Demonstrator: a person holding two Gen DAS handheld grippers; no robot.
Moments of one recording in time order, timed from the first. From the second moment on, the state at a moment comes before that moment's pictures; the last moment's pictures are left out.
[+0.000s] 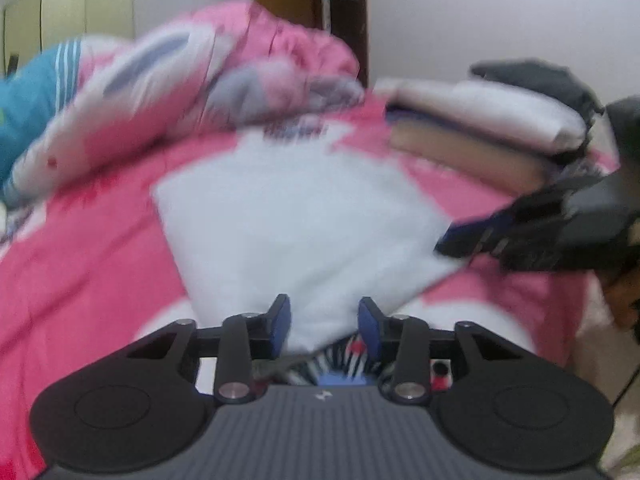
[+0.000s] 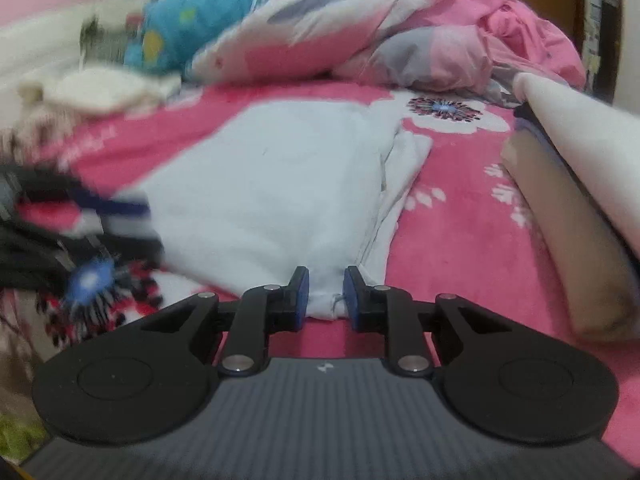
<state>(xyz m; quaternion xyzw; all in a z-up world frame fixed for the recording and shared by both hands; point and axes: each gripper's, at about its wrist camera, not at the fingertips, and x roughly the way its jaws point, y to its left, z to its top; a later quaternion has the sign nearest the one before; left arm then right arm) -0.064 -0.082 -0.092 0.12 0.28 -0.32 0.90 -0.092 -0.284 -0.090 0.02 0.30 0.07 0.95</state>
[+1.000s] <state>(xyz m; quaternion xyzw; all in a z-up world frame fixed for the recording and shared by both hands) -0.058 -0.080 -0.092 0.09 0.30 -0.32 0.90 -0.096 -0.273 -0.088 0.01 0.30 0.06 0.95</state>
